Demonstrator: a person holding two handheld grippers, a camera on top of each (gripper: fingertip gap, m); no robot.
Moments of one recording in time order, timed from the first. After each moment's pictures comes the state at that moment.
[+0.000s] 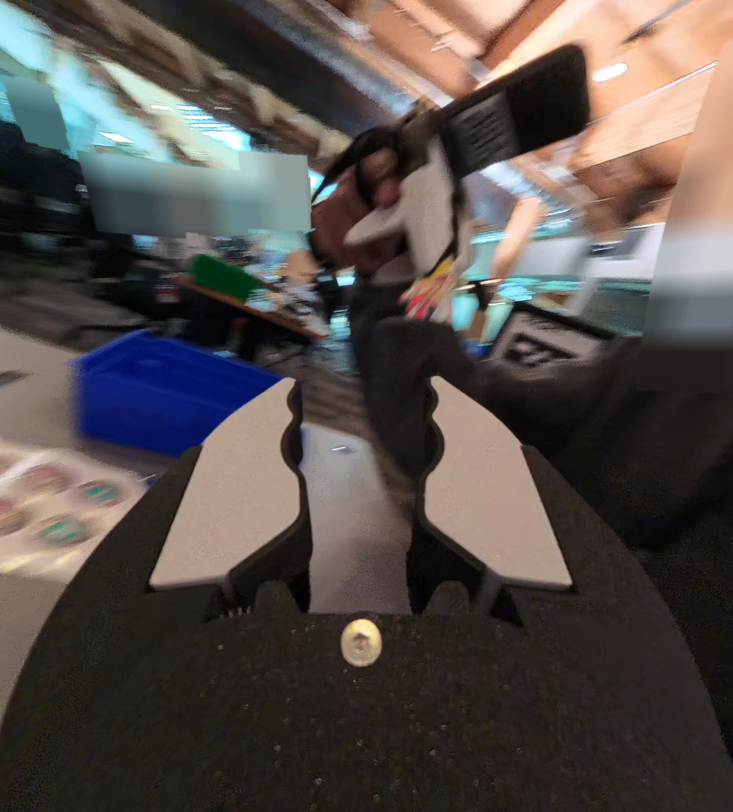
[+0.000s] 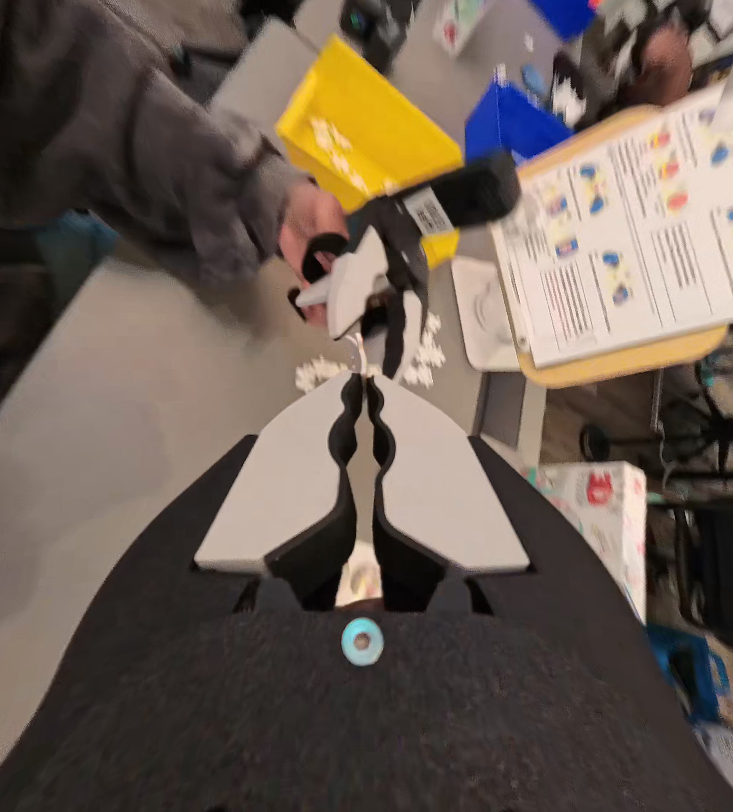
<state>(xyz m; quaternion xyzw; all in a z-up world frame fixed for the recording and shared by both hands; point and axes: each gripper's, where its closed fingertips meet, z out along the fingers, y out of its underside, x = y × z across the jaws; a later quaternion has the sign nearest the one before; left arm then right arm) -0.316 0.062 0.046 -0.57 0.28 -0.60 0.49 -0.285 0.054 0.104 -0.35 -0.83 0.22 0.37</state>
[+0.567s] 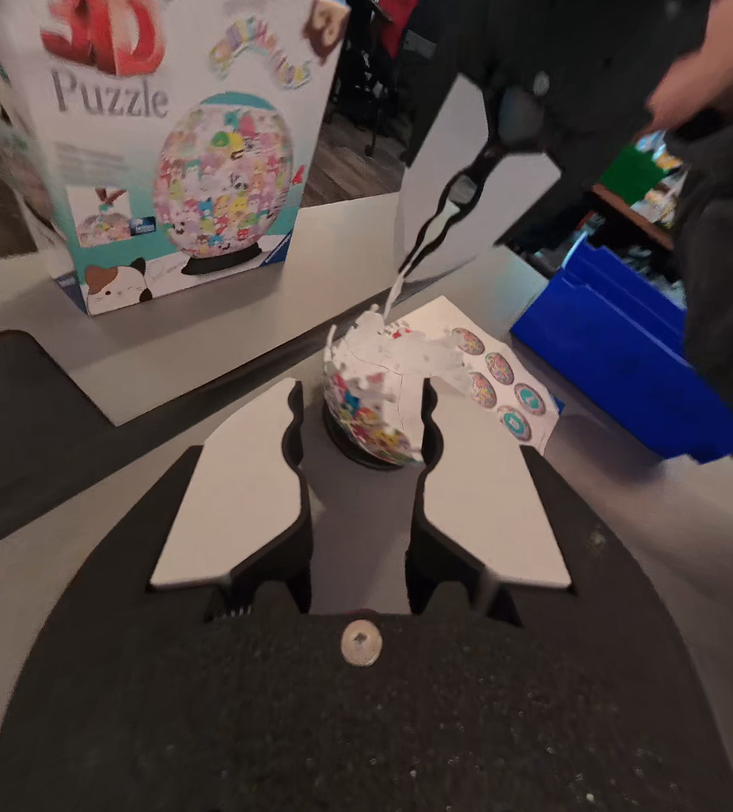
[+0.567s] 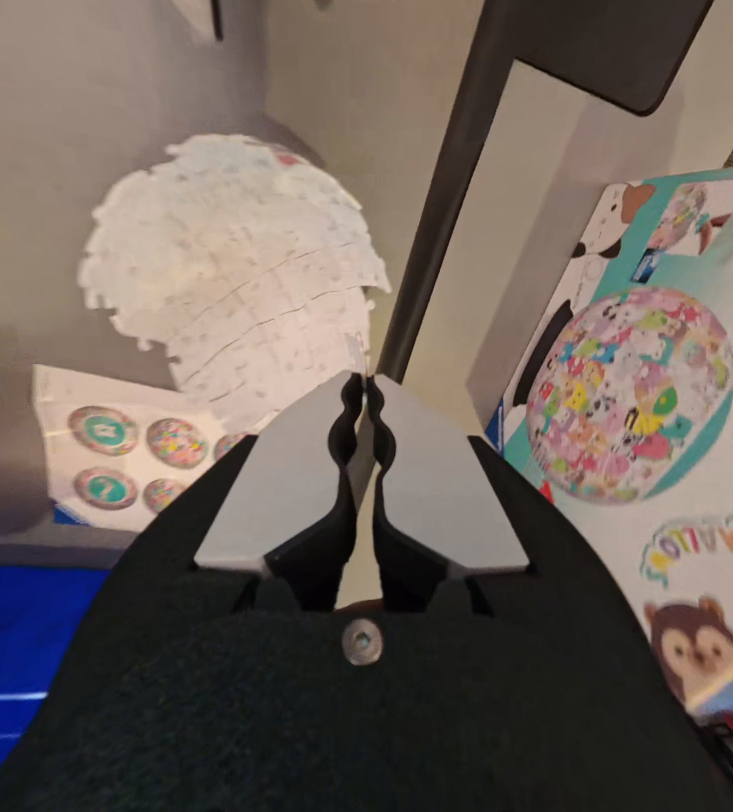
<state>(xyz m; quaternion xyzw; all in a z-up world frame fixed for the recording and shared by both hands) -0.444 0.303 -0.104 -0.80 0.14 -0.34 0.47 -0.367 0.365 -0.116 -0.50 -0.86 0.01 0.07</state>
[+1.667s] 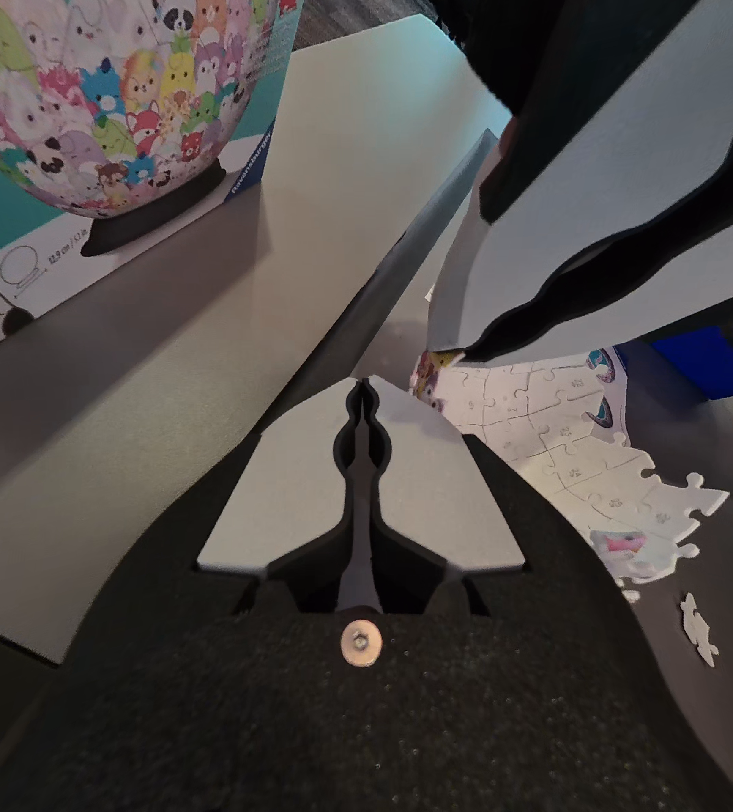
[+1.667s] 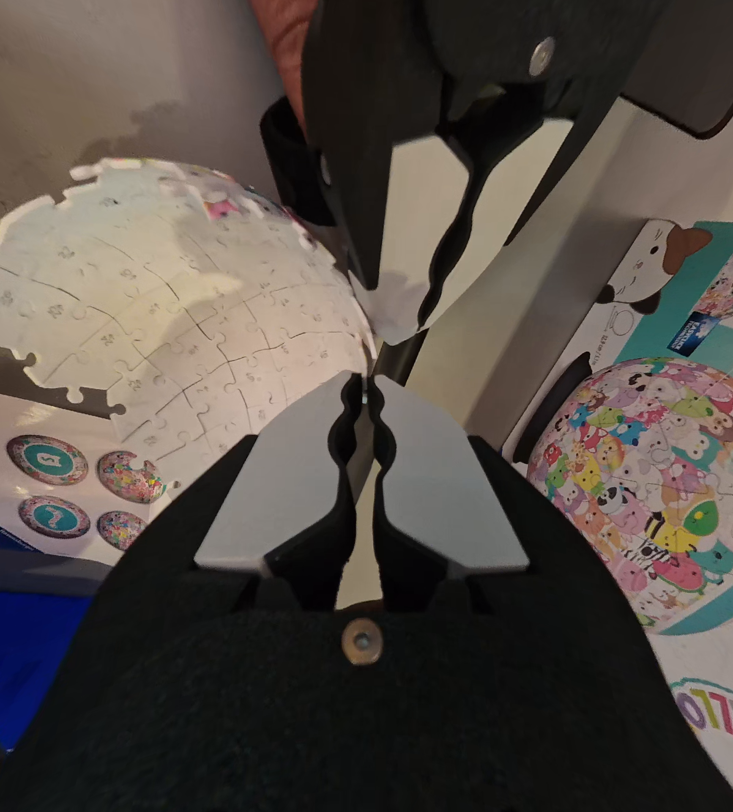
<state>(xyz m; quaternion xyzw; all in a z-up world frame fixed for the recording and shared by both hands) -0.399 0.382 -0.184 -0.83 0.24 -0.37 0.34 -0.387 0.373 -0.160 -0.48 -0.88 0.00 0.04</state>
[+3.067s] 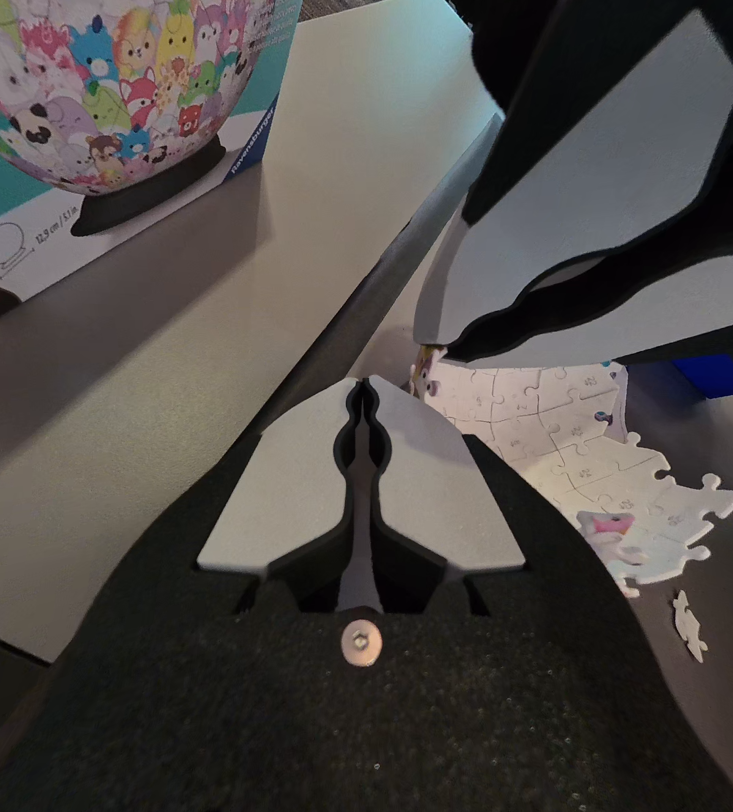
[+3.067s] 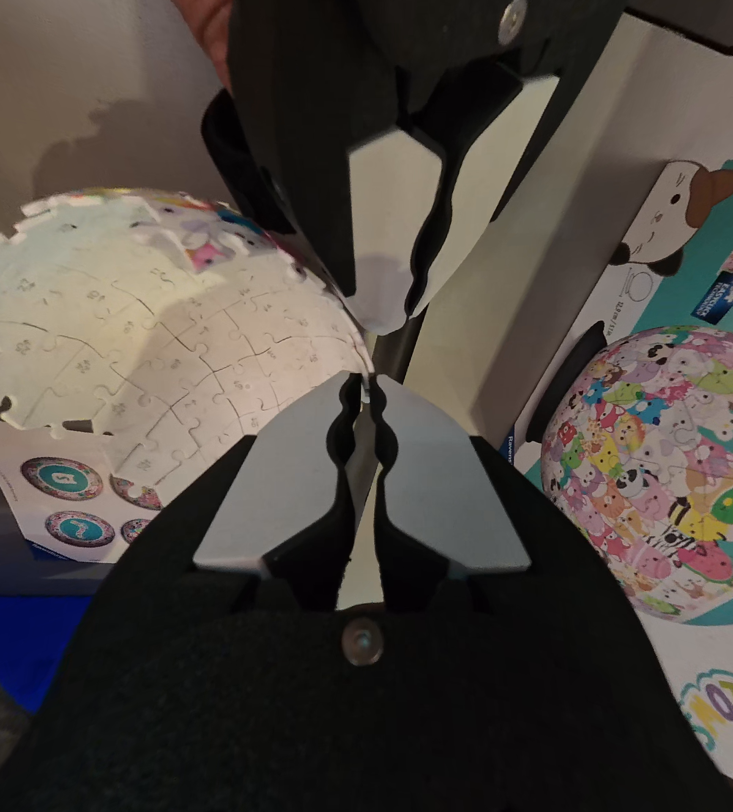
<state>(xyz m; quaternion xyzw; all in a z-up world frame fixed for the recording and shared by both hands) -0.399 0.381 -0.190 -0.84 0.24 -0.37 0.33 -0.386 0.378 -0.167 -0.52 -0.85 -0.04 0.03</state>
